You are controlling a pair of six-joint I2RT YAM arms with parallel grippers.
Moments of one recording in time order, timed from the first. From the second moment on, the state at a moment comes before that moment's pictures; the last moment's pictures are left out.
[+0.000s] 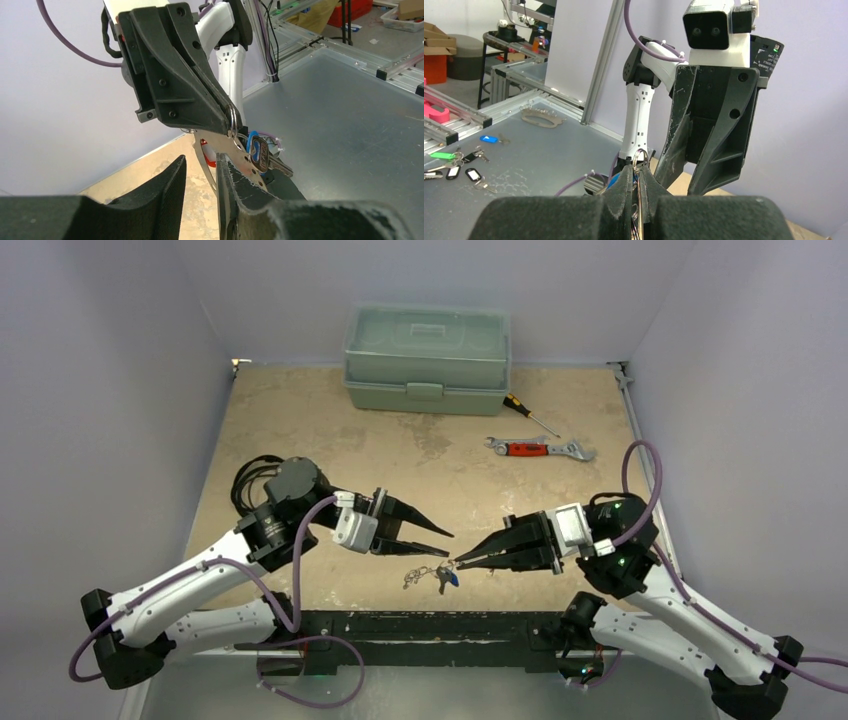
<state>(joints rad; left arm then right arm) -0.97 0.94 0.99 0.16 0.95 0.22 0.87 0.67 0.76 0.41 -0.99 0.08</state>
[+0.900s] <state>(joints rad) -0.96 0.95 0.95 0.15 0.88 0.17 0.88 0.70 0.79 0.24 -0.89 -0.06</state>
